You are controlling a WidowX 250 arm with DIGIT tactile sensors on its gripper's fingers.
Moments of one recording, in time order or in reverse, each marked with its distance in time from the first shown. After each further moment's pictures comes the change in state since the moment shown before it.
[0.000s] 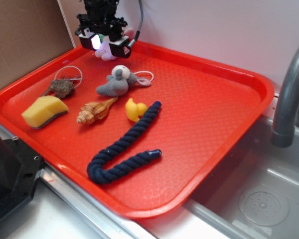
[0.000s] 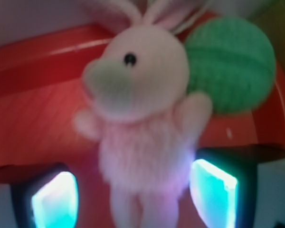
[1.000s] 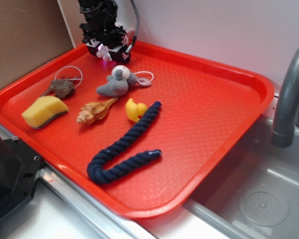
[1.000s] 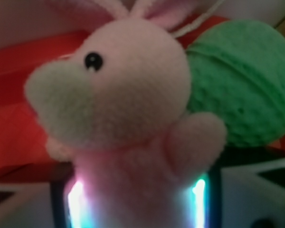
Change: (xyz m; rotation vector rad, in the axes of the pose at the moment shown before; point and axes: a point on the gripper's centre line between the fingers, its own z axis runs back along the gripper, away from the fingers) arm -0.003 0.005 -0.016 0.001 -0.070 0.019
